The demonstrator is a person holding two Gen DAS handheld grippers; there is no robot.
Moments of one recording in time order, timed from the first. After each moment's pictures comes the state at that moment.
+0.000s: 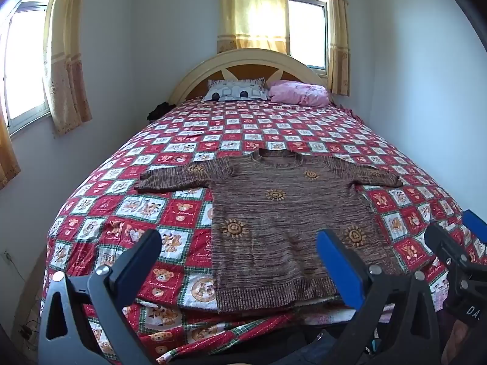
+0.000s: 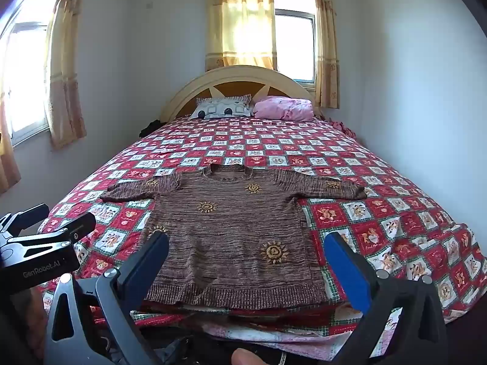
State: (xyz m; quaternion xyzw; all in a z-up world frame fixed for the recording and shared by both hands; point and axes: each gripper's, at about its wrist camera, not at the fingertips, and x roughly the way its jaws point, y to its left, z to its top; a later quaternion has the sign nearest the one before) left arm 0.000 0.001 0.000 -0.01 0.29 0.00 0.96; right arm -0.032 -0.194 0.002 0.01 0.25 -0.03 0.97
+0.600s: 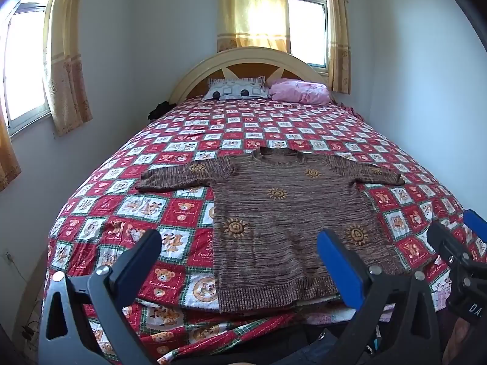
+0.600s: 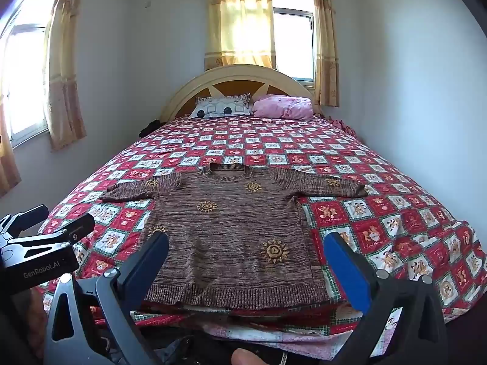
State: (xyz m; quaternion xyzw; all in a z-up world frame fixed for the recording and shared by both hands) left arm 0.001 0.002 -0.004 0.00 0.29 0.00 0.96; right arm -0.031 -0.192 -0.001 0.01 0.25 -0.03 0.97
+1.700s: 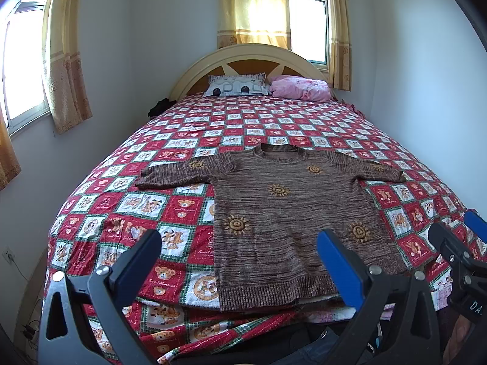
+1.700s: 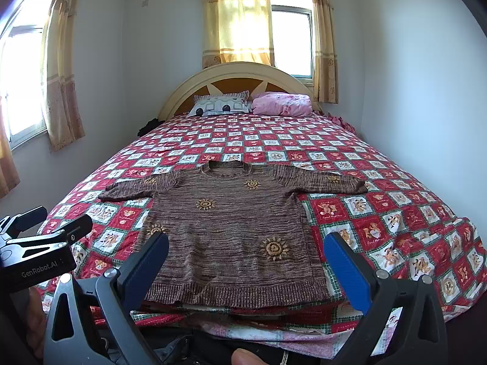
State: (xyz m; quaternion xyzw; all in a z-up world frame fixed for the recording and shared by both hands) left arm 0.004 0.004 -0.009 0.00 0.29 0.00 0.96; right arm -0.031 -0.197 -0.006 0.02 0.25 -0.03 0.97
